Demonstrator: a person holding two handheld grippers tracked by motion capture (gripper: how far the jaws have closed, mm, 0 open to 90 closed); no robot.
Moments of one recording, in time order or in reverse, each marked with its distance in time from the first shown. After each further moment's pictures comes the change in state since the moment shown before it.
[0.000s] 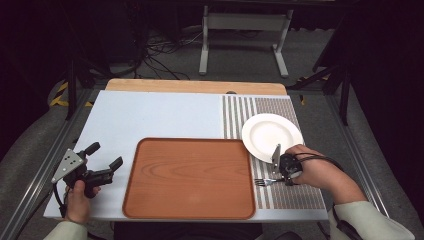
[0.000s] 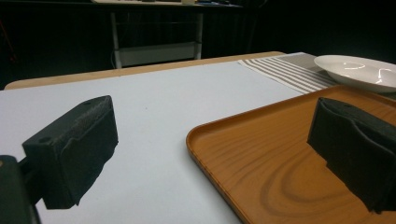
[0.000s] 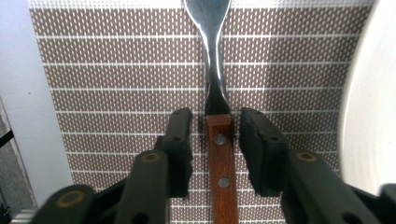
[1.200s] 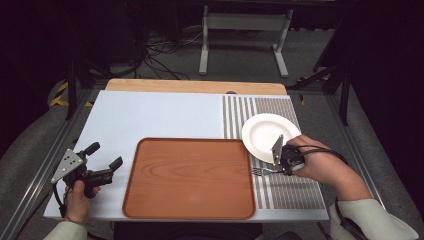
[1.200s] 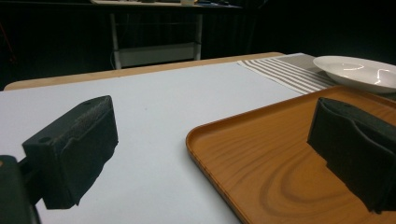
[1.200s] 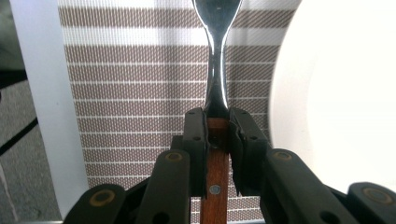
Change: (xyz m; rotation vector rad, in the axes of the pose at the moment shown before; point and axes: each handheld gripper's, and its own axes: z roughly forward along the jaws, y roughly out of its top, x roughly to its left) left arm 0.000 0.000 0.000 -0.004 -0.003 0.001; right arm 0.001 0.007 -0.045 -0.054 -0.069 0.008
